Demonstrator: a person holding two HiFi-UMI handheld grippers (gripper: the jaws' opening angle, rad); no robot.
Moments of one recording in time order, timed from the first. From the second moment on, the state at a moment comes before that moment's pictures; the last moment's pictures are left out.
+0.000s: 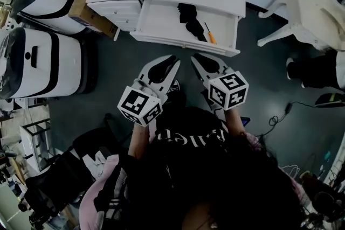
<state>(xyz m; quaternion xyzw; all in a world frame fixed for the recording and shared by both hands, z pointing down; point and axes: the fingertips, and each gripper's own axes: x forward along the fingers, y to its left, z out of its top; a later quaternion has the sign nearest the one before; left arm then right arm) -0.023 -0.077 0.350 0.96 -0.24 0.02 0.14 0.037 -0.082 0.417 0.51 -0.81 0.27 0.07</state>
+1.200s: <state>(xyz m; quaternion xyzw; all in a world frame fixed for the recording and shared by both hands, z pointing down) -0.005 -0.240 0.391 0.95 -0.27 0.03 0.18 0.138 -0.289 0.581 0.53 -0.75 0.35 0.20</state>
